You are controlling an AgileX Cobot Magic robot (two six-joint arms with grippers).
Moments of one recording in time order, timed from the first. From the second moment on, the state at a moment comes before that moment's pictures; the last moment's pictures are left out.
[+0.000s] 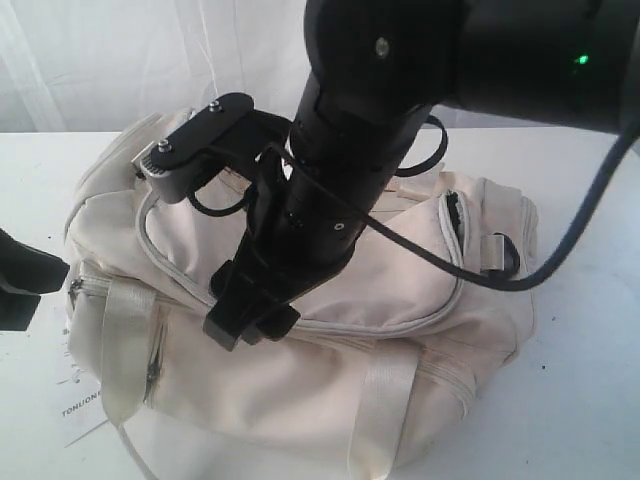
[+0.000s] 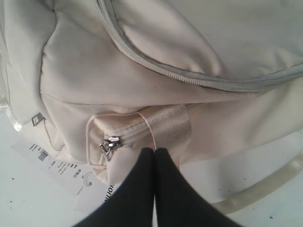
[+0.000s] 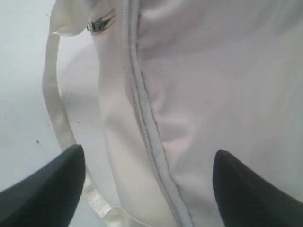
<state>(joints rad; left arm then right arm) -0.29 0.93 -0.72 -0.42 0.74 0.51 1.02 1.64 -1.41 0.05 1.04 -0.20</state>
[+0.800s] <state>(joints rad) -0.29 0.93 -0.72 -0.47 0.74 0.57 1.02 1.75 -1.41 -0.36 0.96 -0.06</state>
